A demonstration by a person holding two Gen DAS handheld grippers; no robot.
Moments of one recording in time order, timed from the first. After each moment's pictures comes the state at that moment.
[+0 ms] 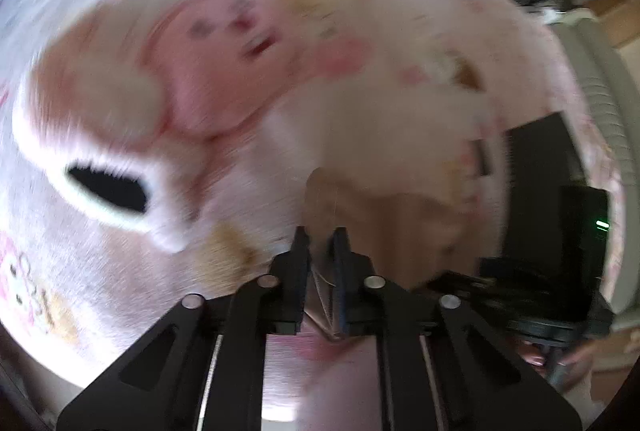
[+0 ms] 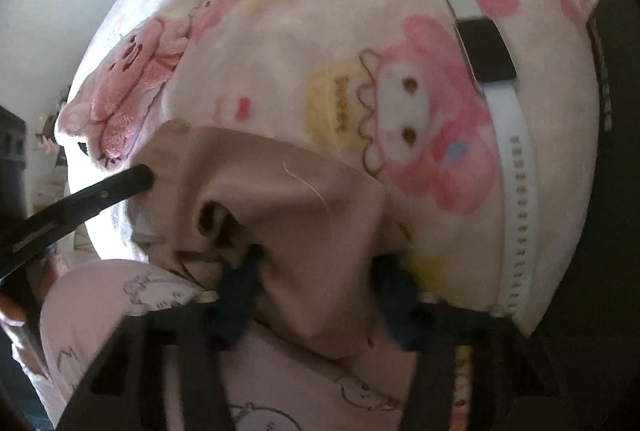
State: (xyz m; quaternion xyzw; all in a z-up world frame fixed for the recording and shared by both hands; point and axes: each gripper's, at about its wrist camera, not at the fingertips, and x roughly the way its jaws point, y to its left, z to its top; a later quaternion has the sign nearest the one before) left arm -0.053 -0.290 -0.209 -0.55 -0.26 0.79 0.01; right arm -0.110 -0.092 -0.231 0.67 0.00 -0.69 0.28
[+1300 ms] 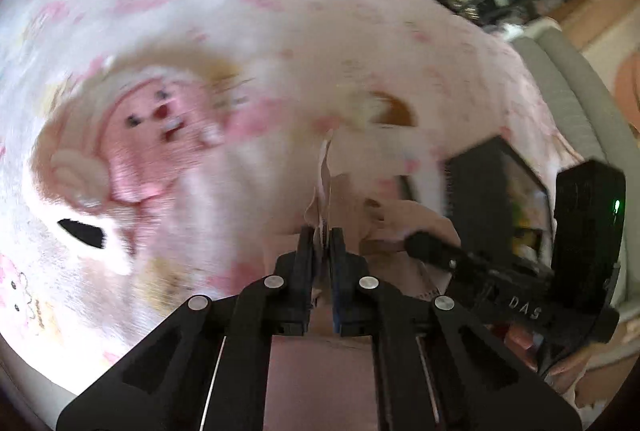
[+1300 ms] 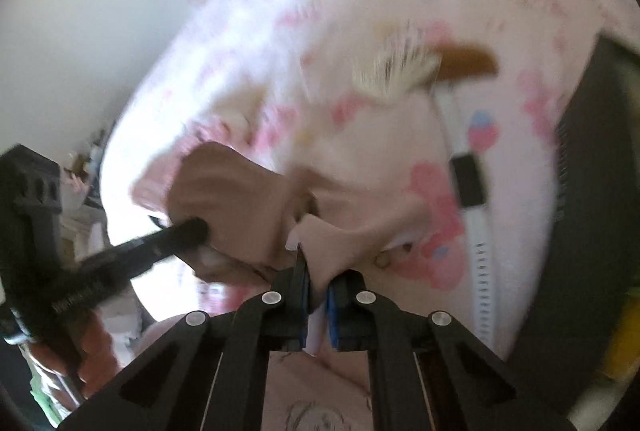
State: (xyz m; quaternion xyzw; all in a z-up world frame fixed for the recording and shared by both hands) left arm -0.049 -0.246 -0.143 -0.49 -0.25 0.83 0.04; right arm -0.167 -0.135 -0.147 0.56 -0.06 -0.77 0.30
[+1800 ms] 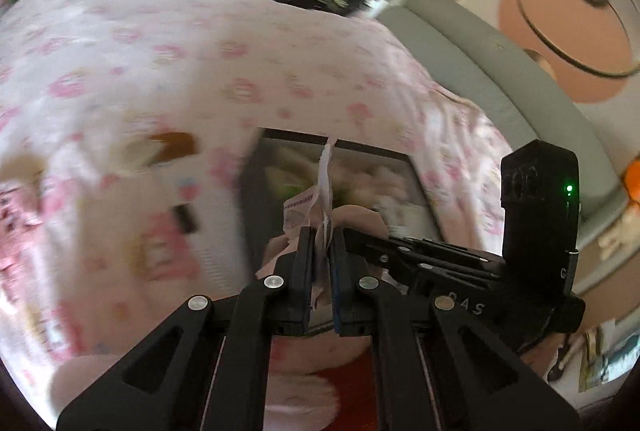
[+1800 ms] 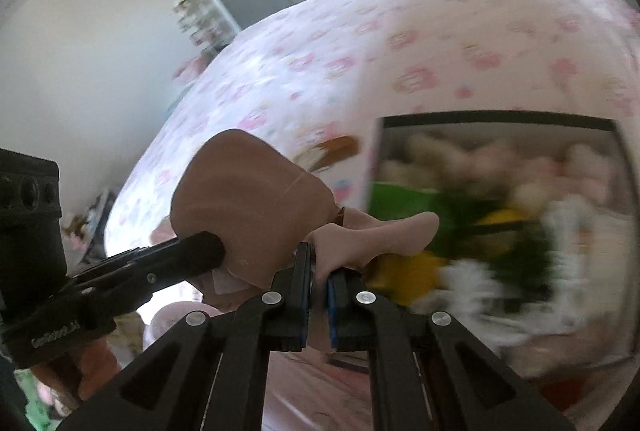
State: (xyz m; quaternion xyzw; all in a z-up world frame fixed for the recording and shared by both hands) left arm -0.073 -0.076 -0.048 -0.43 -0.19 0.86 0.22; right arm -0.117 0.048 -0.070 0.47 -0.11 -0.84 0.23
